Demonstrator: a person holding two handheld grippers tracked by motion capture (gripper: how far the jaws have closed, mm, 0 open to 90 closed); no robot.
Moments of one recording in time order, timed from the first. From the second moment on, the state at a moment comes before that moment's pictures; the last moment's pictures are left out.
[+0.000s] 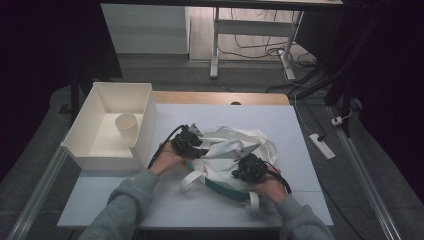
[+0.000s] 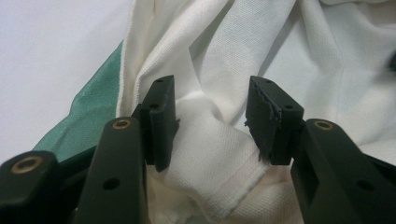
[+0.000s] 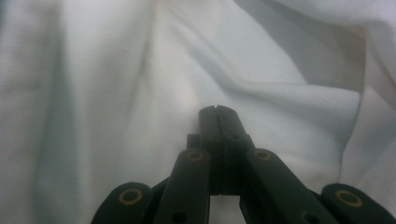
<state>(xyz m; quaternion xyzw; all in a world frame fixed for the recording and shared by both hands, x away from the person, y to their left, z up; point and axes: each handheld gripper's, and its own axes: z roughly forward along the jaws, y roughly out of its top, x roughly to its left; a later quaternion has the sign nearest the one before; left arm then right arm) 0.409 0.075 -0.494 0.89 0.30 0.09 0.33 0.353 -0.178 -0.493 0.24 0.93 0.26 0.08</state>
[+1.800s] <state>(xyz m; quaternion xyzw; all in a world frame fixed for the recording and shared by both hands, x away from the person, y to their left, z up) 0.376 0.125 -0.419 0.82 0.32 0.12 0.45 0.346 -0.225 -0.478 0.25 0.86 0.43 0.14</state>
